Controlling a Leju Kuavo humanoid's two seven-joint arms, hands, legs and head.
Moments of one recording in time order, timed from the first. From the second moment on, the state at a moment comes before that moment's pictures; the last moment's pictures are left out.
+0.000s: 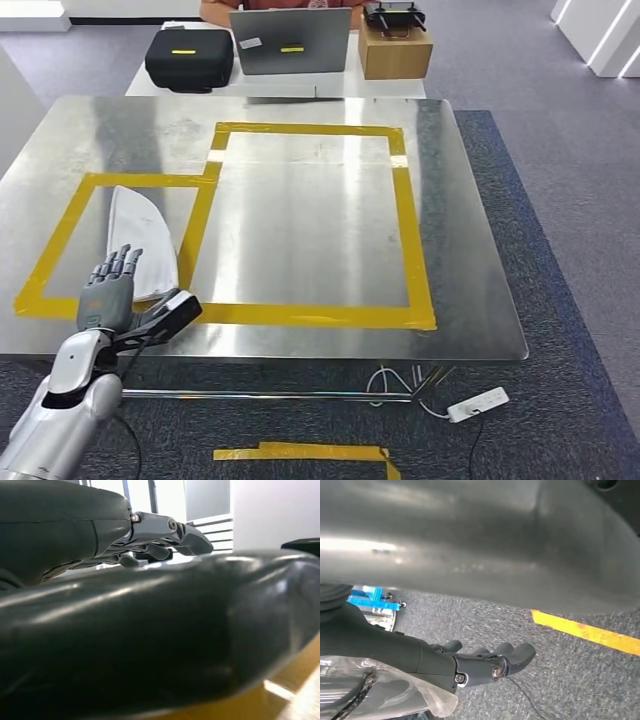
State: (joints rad) left arm -0.35 0.14 -0.31 -1.18 -1.20 0.27 0.17; right arm 0.44 0.35 -0.52 -1.13 0.76 0.21 0.40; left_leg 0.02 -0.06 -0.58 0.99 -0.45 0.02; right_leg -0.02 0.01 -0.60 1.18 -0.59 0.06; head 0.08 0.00
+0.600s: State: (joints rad) left arm -0.34 0.13 -0.33 -1.21 -1.18 0.26 0.16; right arm 0.44 0.35 -0.52 -1.14 0.77 0.21 0.43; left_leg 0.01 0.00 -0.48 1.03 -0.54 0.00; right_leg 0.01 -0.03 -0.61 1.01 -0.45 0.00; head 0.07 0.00
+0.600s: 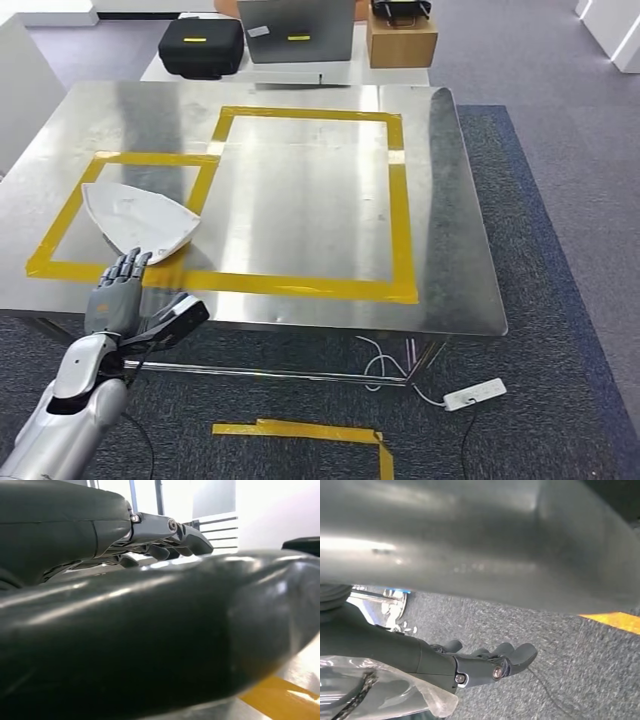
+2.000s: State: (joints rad) left arm -0.26 0.11 -0.34 -1.20 -1.17 0.24 0.16; right arm 0.44 0.35 -0.53 -1.13 0.73 0.21 0.47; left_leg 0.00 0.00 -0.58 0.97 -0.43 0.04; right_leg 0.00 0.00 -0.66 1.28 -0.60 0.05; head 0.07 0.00
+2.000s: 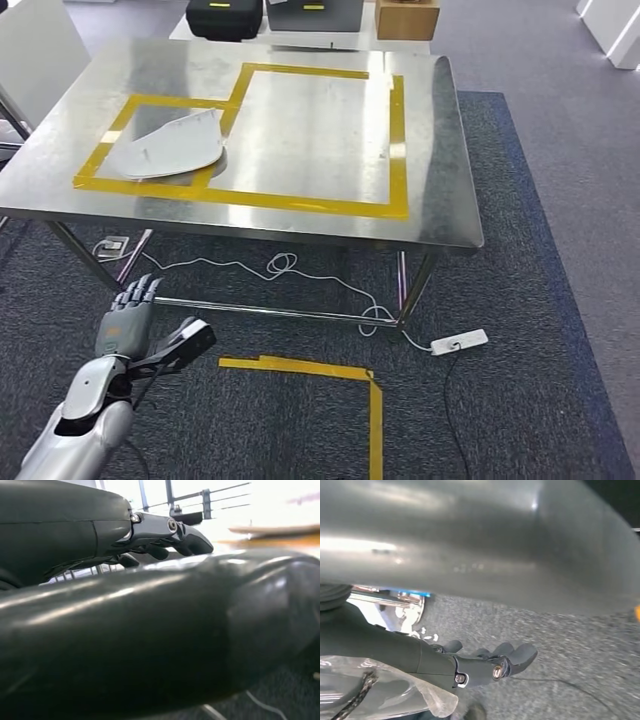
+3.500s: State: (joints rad) left arm 0.17 0.01 -0.43 -0.69 -0.59 0.42 0.35; right arm 0.57 0.35 -0.44 -1.31 0.38 0.11 0.59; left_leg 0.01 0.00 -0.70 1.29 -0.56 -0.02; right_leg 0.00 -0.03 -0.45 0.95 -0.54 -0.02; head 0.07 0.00
